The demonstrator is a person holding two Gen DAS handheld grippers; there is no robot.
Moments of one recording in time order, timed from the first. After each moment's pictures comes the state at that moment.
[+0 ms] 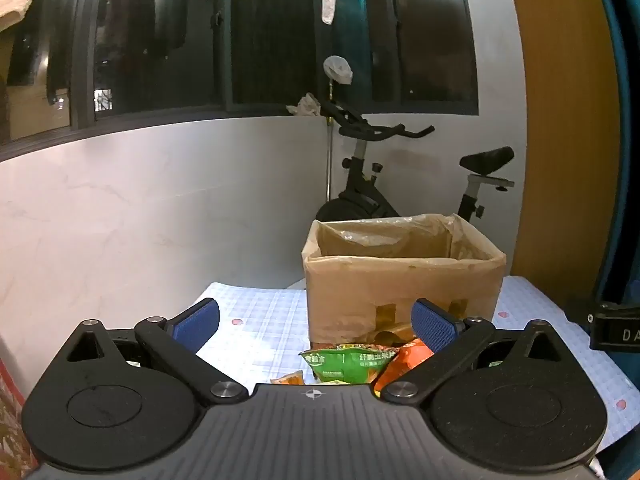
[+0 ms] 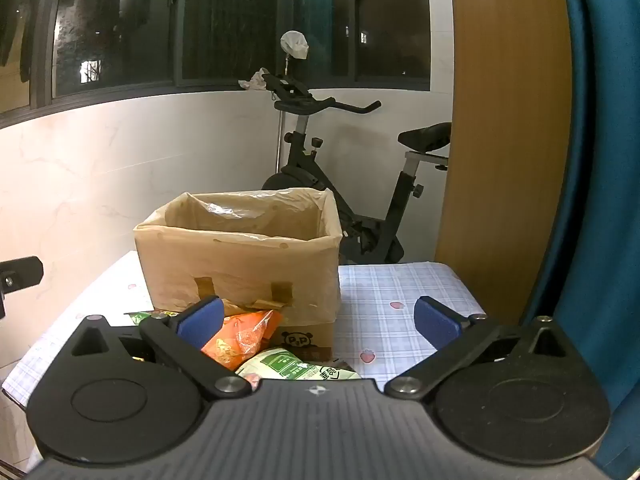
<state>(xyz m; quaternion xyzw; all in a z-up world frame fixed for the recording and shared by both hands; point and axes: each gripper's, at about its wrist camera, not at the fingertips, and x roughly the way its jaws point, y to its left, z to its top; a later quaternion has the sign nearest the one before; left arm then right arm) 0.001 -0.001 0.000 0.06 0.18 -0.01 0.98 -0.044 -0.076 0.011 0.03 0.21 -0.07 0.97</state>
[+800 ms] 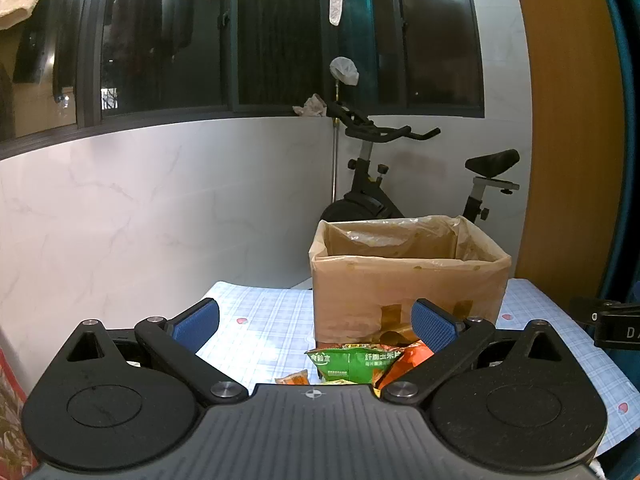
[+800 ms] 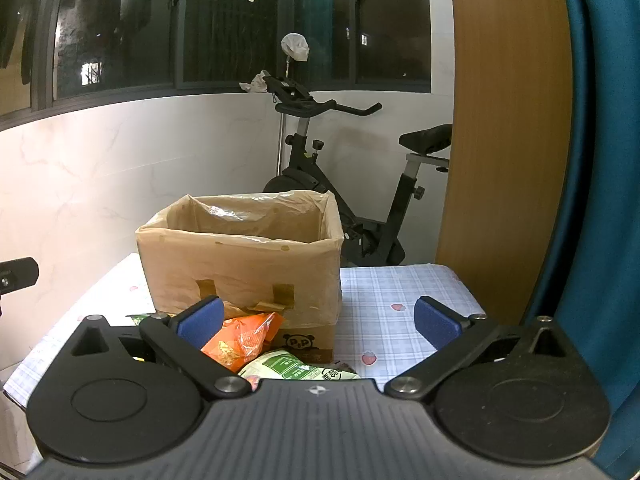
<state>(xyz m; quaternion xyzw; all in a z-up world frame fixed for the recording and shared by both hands) -0.002 0.001 0.001 0.05 0.17 0.00 0.98 -0.047 -0.073 0.013 0.03 0.21 -0.07 0.98</state>
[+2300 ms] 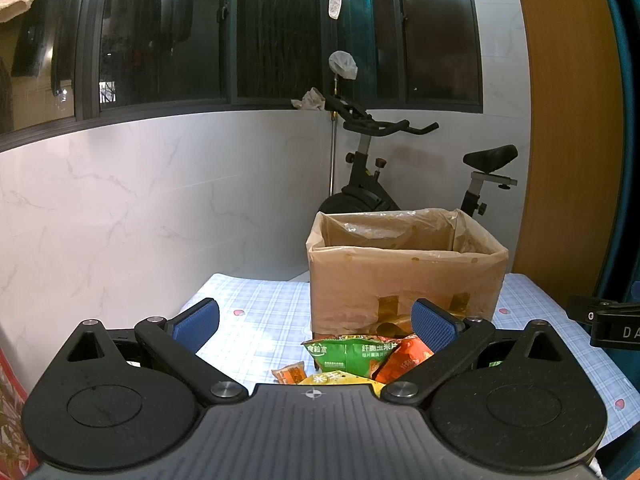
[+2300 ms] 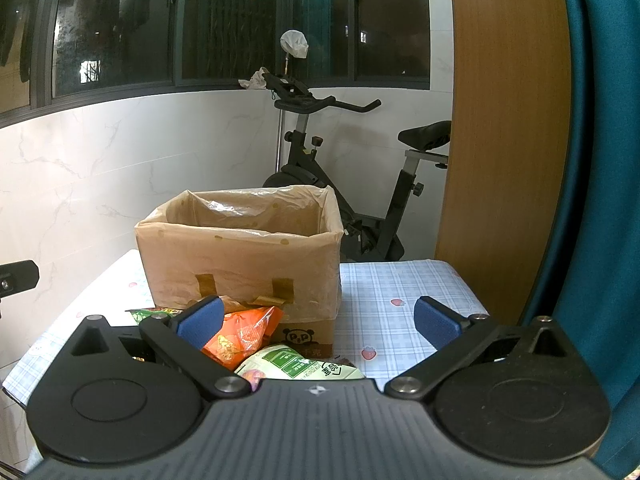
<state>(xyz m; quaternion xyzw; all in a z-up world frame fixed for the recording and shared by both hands) -0.003 0.000 -0.001 0.04 0.18 0.00 0.98 -0.047 -0.073 0.011 0.03 0.21 -0.07 0.97</state>
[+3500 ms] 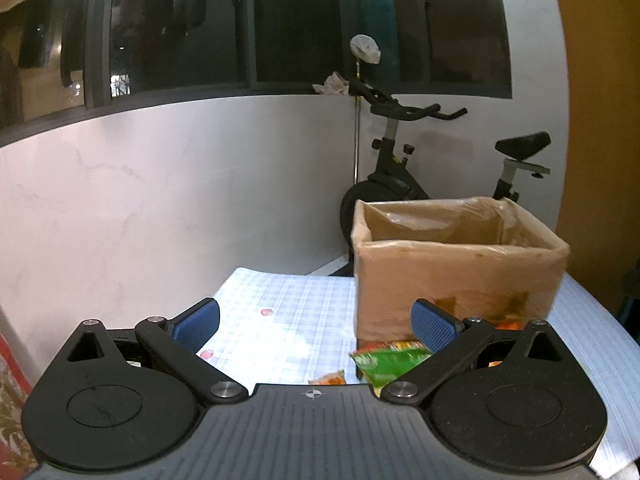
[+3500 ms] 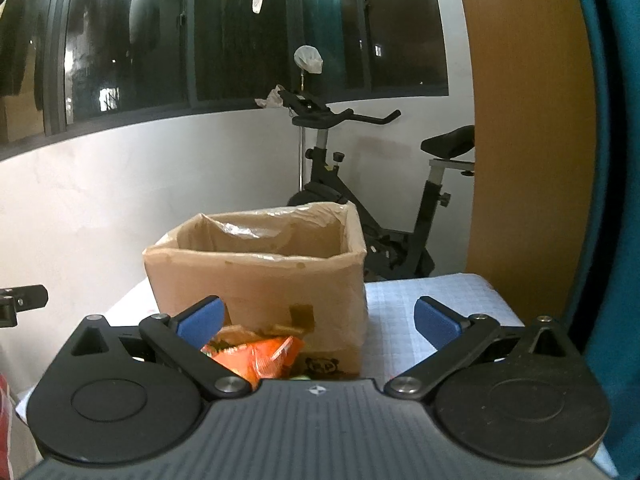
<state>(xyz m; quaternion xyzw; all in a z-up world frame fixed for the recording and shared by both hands) 0.060 0.039 -0.013 0.05 0.20 0.03 0.98 -0.001 -0.092 -0.007 0.07 0.18 -0.03 0.98</state>
